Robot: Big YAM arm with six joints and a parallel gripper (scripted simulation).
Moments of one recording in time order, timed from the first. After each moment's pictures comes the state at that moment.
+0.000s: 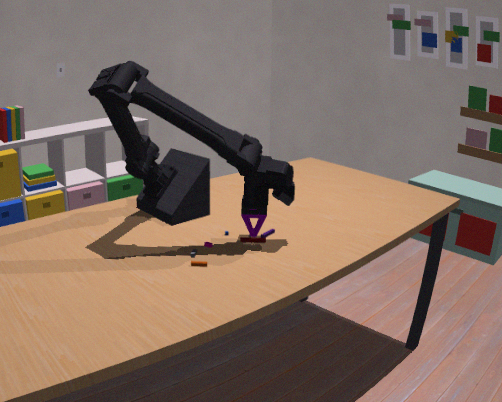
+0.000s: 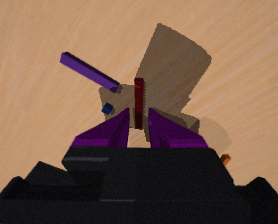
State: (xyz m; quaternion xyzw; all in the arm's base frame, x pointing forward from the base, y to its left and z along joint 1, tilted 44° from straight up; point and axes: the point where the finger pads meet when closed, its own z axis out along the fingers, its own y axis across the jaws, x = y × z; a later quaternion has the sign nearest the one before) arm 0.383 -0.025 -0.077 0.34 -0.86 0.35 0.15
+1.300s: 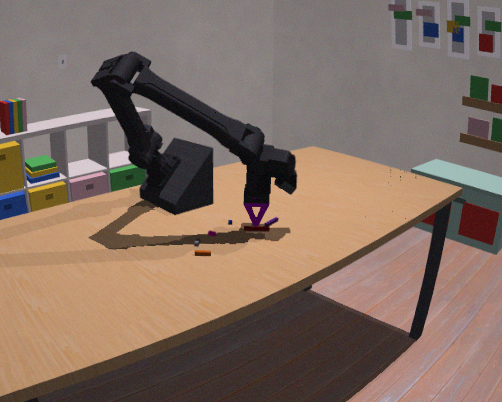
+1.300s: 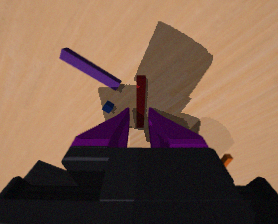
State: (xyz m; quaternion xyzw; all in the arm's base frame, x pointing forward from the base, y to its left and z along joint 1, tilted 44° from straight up) arm 0.379 -0.027 -0.078 0.34 -0.86 0.35 0.15
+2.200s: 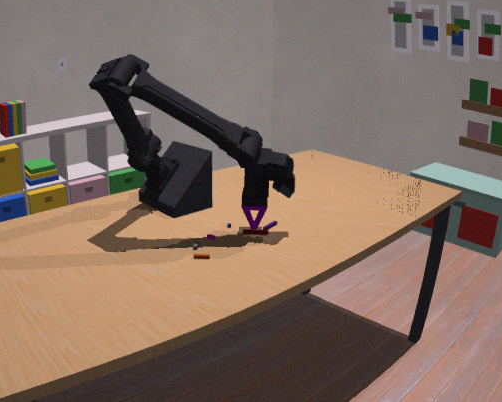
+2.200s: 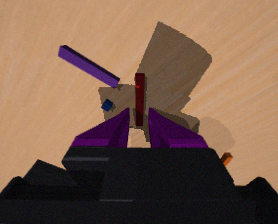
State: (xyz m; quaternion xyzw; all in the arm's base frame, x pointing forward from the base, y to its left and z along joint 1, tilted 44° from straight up) arm 0.378 -0.028 -0.075 0.34 -0.86 0.35 0.15
